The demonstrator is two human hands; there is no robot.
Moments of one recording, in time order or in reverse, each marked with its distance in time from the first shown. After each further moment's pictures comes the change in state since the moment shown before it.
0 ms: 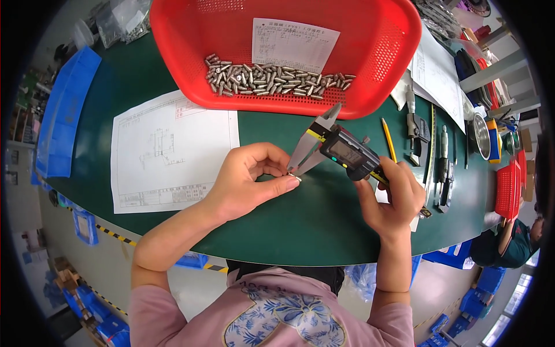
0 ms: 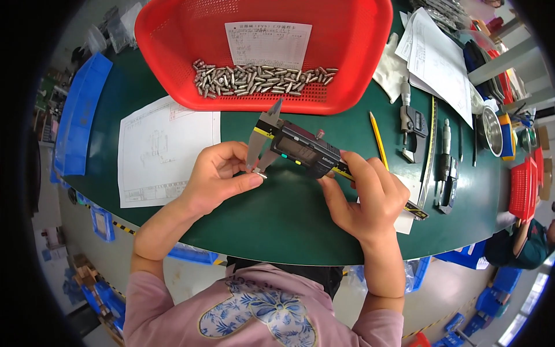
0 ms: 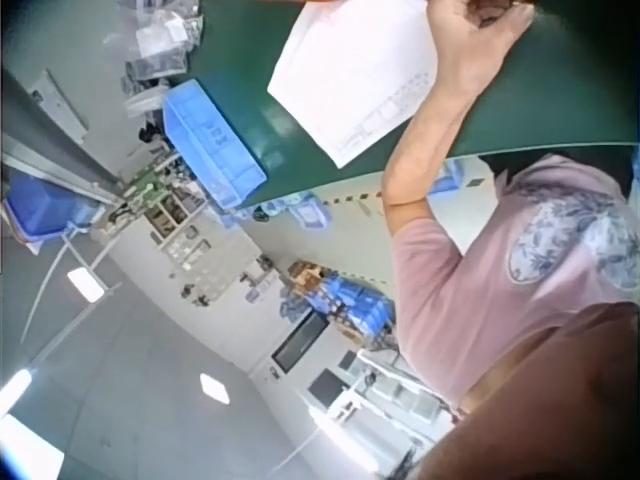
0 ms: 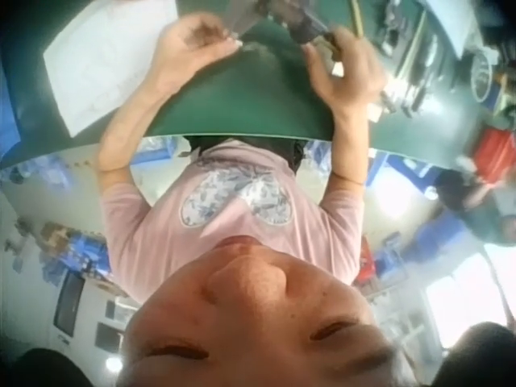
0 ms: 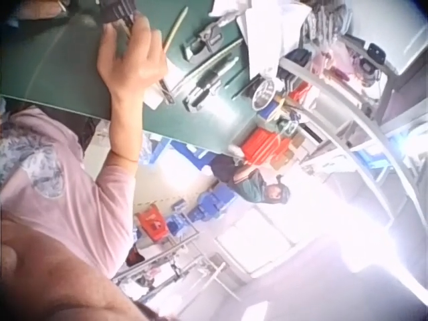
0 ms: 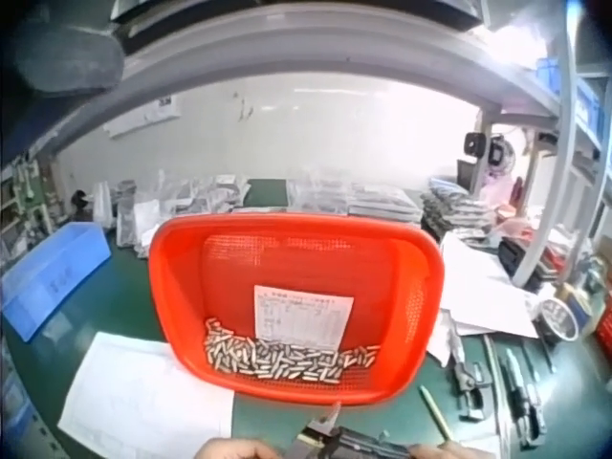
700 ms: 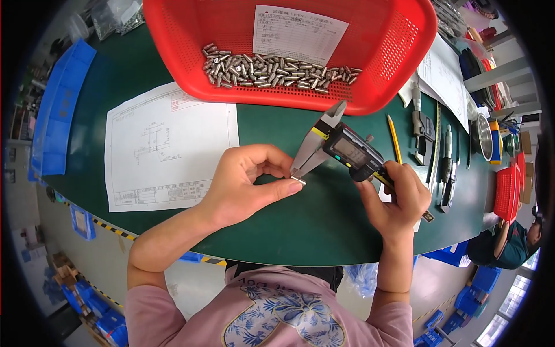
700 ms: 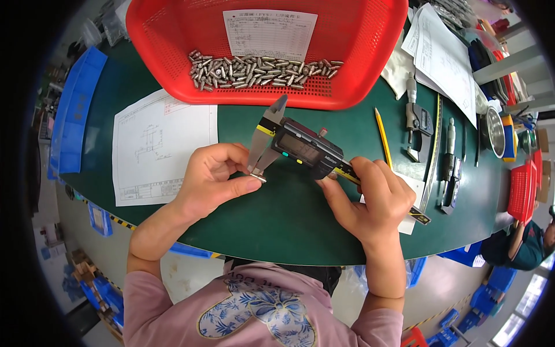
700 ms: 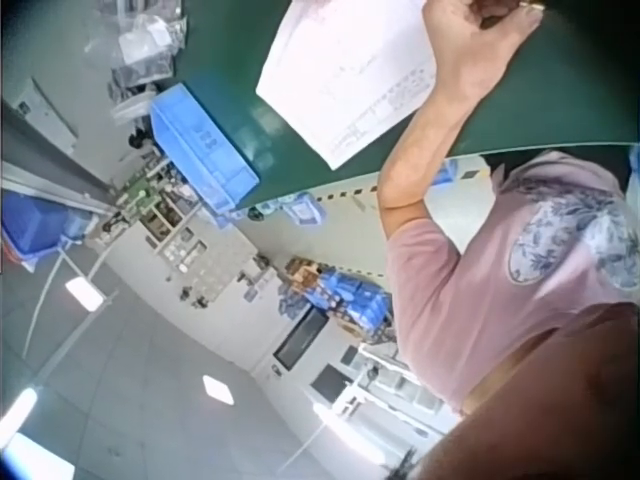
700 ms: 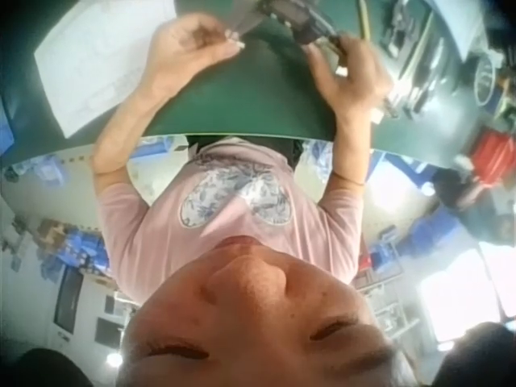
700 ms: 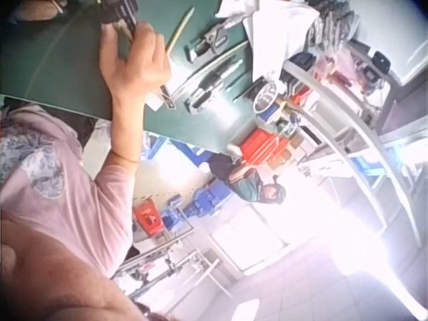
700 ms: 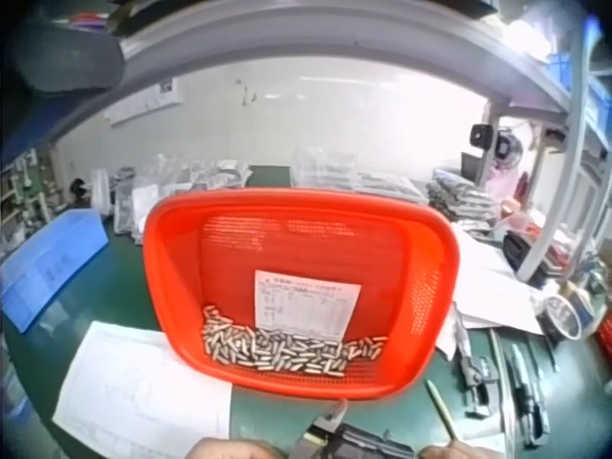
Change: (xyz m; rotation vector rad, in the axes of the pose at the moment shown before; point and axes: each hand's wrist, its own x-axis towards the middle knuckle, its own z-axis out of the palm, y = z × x) left_hand -0.005 -0.002 0.001 -0.054 0.009 -0.003; right_hand -0.001 -0.002 -0.001 -0.050 -0.078 0.077
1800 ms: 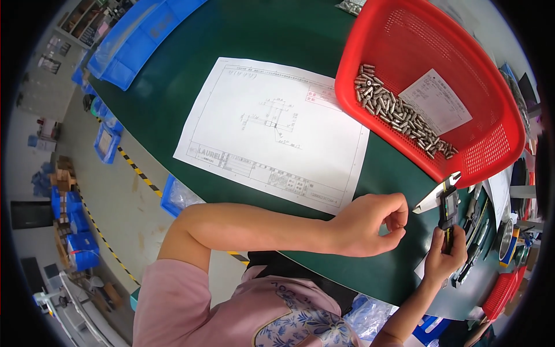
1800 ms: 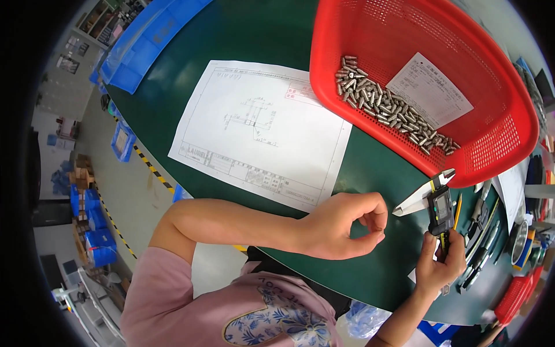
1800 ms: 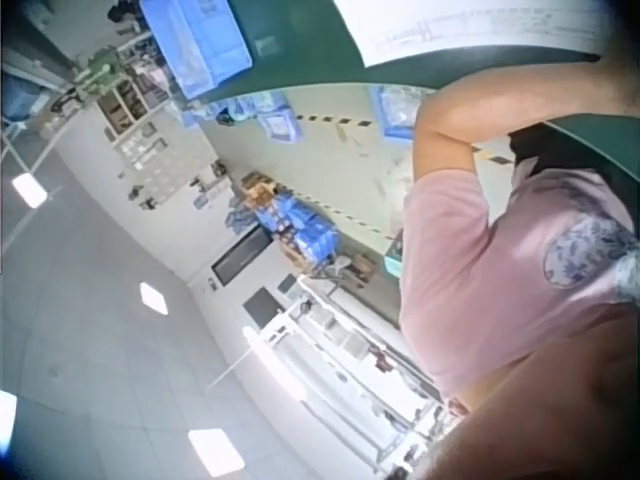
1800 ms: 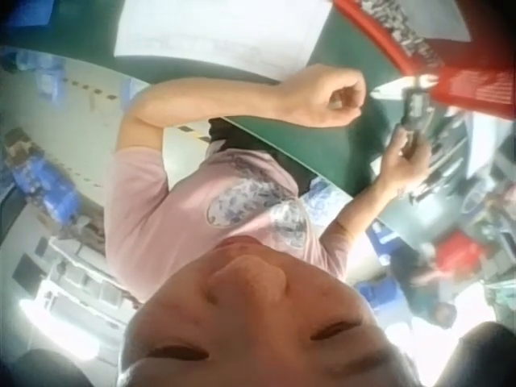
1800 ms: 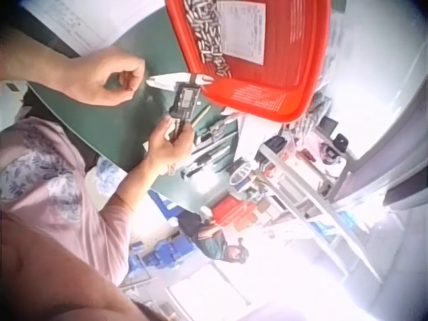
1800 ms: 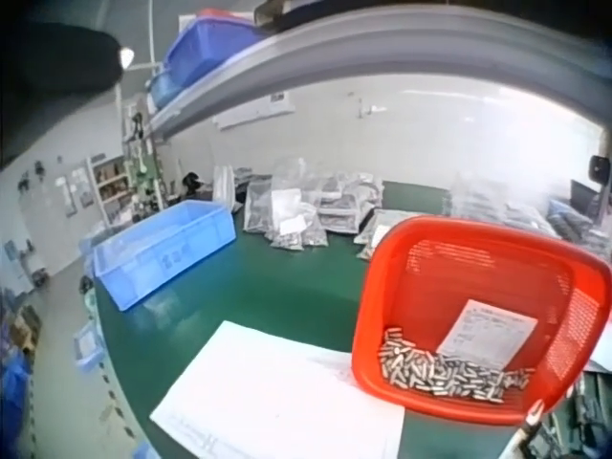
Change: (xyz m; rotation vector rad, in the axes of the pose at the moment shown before) left_hand -0.007 -0.025 0.025 0.173 0.068 0.312; right_hand -0.015 0.020 0.007 -0.020 -0.041 0.184
